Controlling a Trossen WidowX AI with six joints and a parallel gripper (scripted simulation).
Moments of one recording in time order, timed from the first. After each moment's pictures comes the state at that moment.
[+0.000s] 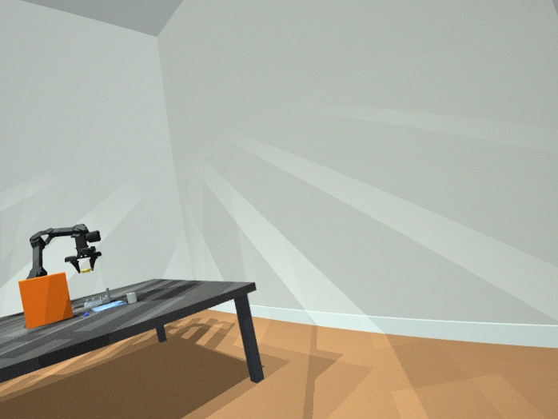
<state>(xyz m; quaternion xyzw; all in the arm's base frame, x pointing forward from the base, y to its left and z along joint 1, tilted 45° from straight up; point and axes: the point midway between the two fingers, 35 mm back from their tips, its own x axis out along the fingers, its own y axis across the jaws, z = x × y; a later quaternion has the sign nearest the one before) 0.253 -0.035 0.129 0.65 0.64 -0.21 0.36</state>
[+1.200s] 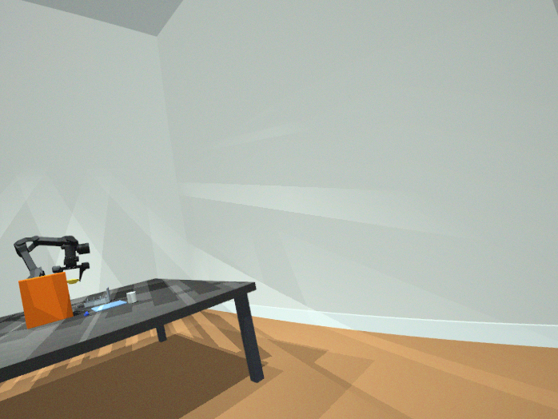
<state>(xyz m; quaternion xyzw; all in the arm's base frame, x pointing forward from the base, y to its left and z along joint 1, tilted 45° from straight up) 0.189 0.029 0.117 0.64 0.57 -0.44 0.25</state>
